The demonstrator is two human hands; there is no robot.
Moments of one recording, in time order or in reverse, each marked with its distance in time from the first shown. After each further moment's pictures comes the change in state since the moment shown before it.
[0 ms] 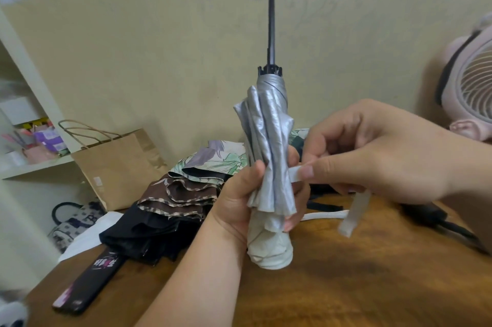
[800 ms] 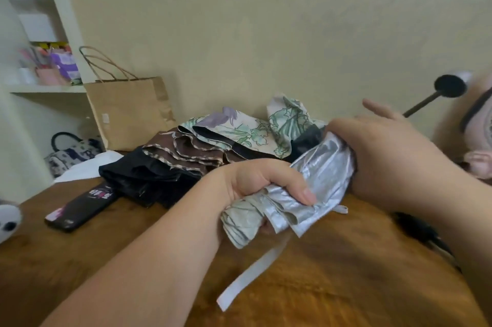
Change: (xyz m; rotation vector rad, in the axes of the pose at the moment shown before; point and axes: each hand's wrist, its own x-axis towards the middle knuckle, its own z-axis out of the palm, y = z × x) left_hand -0.012 0.011 -0.001 0.353 0.285 -0.702; right_hand 0.017 0.049 0.002 -1.199 0.160 -0.122
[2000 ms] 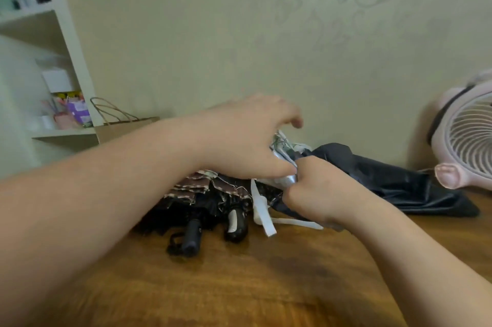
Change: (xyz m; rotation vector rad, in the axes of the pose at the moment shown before) left_hand -0.049 0.106 0.093 1.683 0.884 0.255; right_hand -0.004 -0.021 -0.010 0.568 -0.283 0.430
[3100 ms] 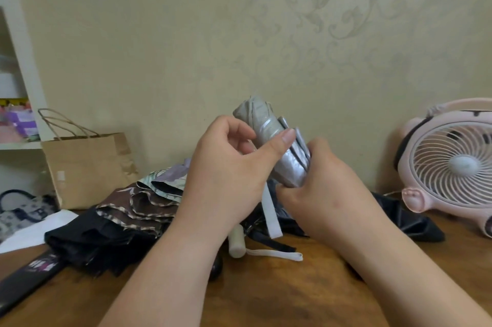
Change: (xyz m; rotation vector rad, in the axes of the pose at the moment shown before) left_hand 0.004 0.022 0.044 -1.125 0.754 -0.417; right_hand -0.009 -0.012 -0.027 0.010 0.455 -0.008
